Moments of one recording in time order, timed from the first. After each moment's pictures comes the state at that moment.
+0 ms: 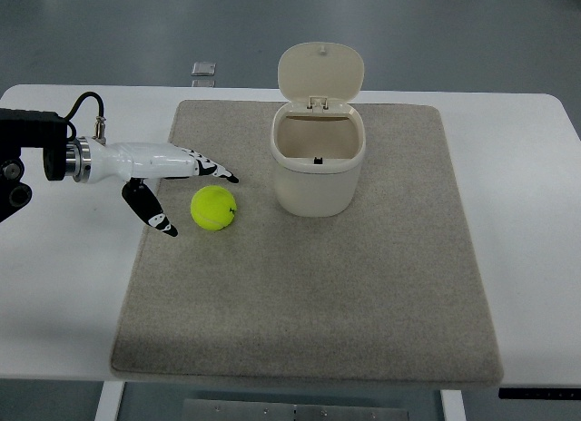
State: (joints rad) left arm -0.80 0.75 -0.61 -1.34 1.81 -0.44 -0.42; right arm 0.04 0.00 -0.06 0.21 0.07 -0.11 0.06
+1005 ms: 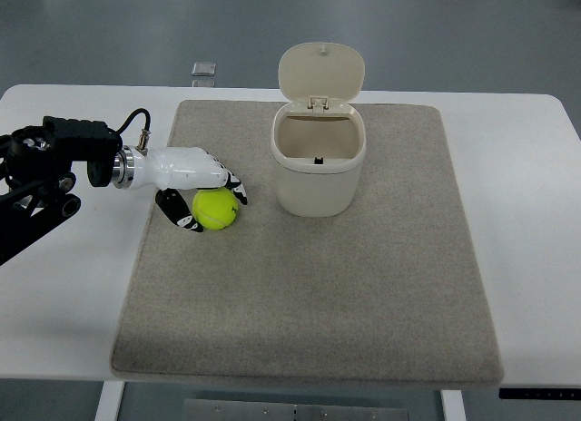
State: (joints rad) left arm -0.81 0.60 -0.61 -1.26 2.03 -0.39 -0.41; right arm 0.04 0.00 -0.06 0.21 0.07 -0.11 0.06
